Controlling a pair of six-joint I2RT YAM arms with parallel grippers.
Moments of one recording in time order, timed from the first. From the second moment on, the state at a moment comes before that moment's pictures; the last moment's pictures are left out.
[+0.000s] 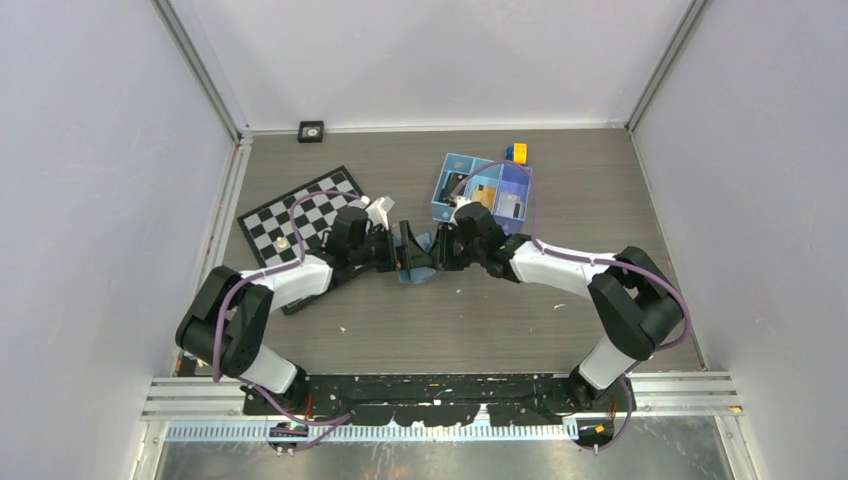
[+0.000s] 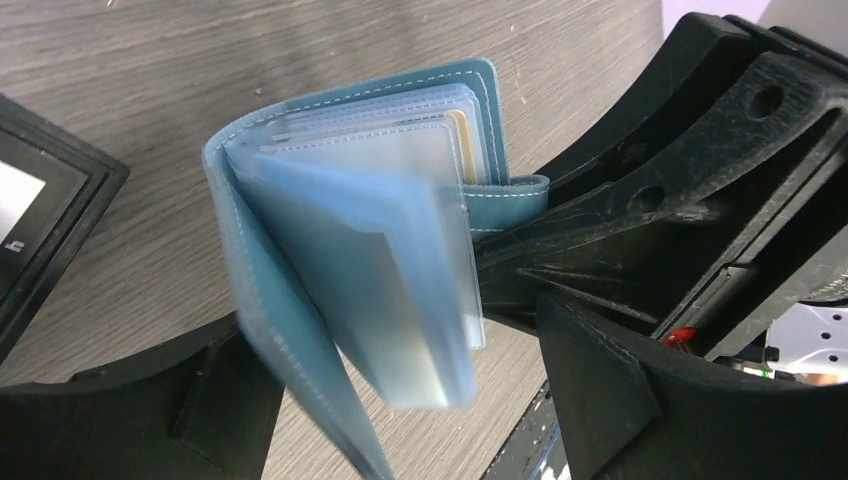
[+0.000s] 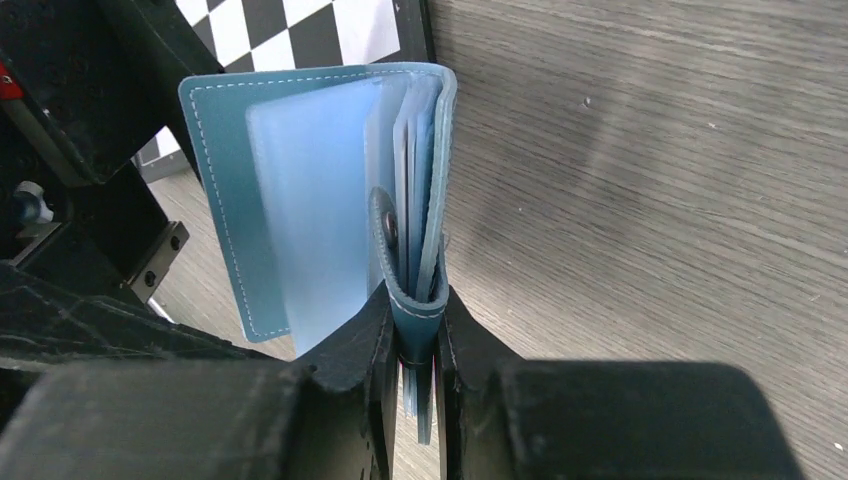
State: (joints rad) left arm -0.48 1.50 0.68 0.27 0.52 -0.66; right arm 0.71 1.61 0.90 0.05 -0.21 0.67
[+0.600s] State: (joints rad) left arm -0.48 1.50 0.72 0.08 0.40 -0.63; right arm 0.75 1.62 0.91 0.02 -0.16 0.62
